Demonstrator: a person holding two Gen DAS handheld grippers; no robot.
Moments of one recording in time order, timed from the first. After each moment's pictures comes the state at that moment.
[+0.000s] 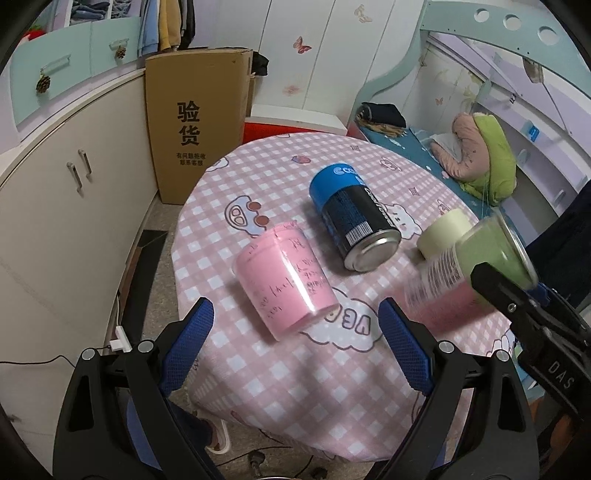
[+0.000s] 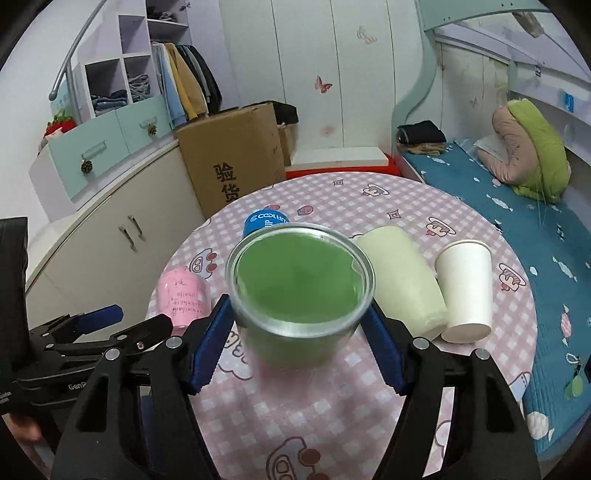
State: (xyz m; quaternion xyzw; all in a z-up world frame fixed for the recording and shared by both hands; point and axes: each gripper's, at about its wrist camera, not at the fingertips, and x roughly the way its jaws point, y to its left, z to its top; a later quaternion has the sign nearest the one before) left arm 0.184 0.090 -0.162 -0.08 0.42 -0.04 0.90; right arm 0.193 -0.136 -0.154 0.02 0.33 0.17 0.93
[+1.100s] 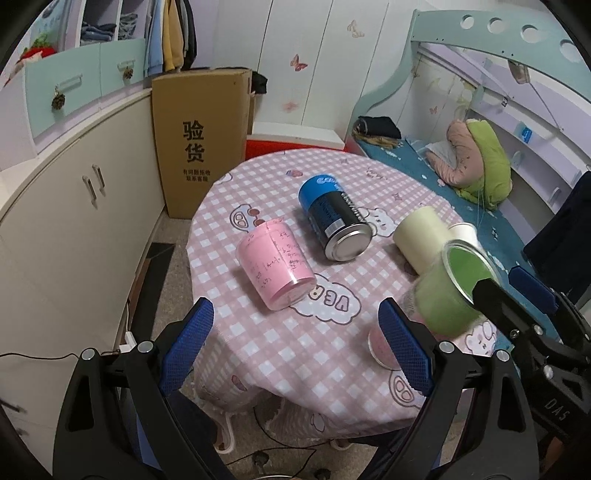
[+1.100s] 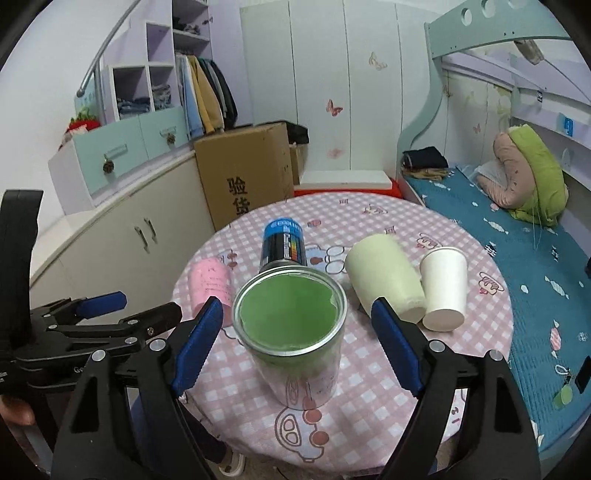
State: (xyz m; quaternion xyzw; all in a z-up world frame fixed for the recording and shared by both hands) left arm 0.128 0.076 -0.129 -0.07 0.38 -0.03 0.92; right arm 0.131 -0.145 -0.129 0.00 0.28 0.18 0.94
